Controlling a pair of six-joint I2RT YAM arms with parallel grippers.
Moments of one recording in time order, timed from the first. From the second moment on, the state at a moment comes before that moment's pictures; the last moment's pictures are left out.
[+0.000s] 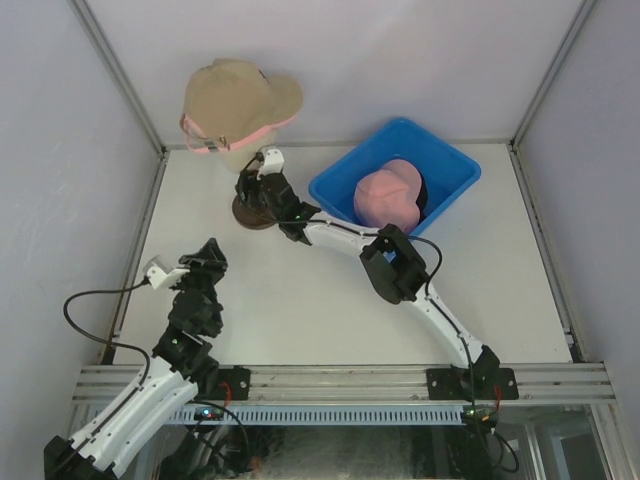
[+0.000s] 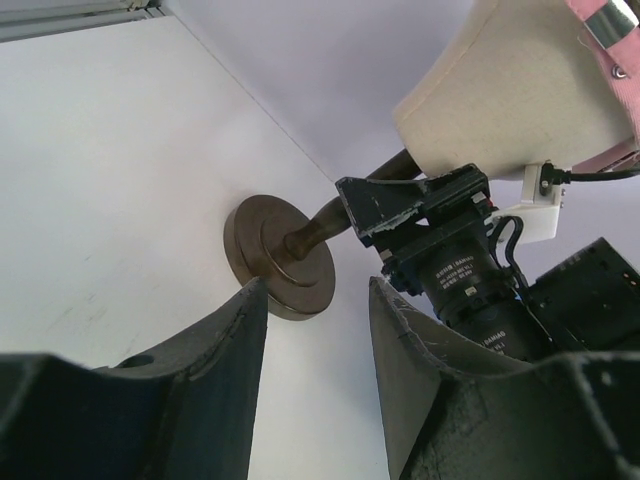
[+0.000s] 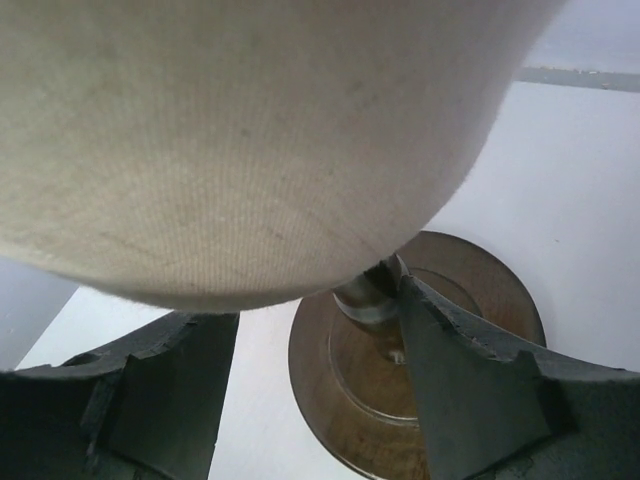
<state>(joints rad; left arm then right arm) -0.54 0.38 0.18 0.28 -0.88 -0.75 0.87 2.52 2.09 0.27 0.25 0.38</state>
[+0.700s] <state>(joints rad) -0.54 0.29 0.11 0.32 -0.91 -0.75 0.88 2.70 2.37 0.15 0.40 0.44</state>
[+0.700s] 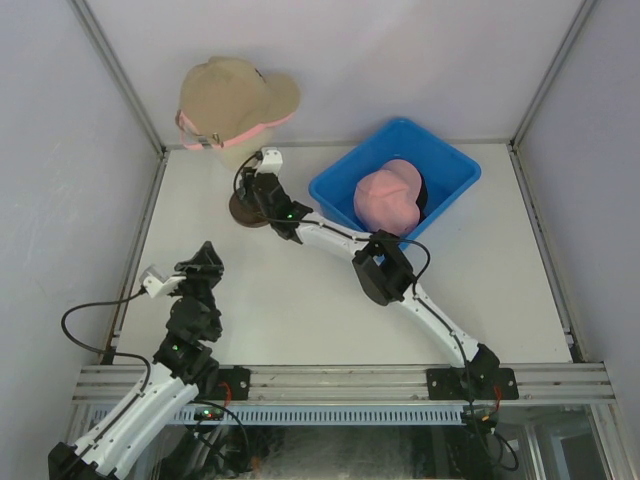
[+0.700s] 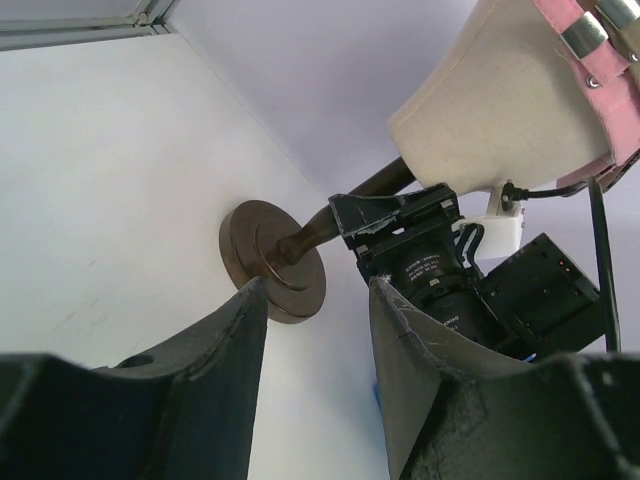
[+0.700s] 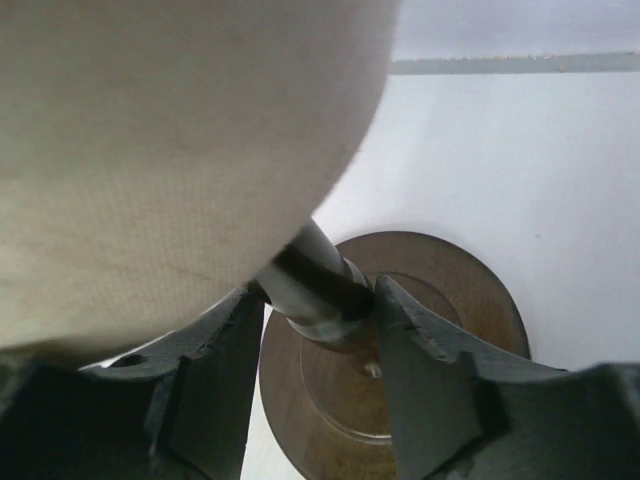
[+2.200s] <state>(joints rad) -0.54 0.17 0.11 0.14 -0.88 -0.79 0.99 2.36 1.68 0.24 0.59 0.53</state>
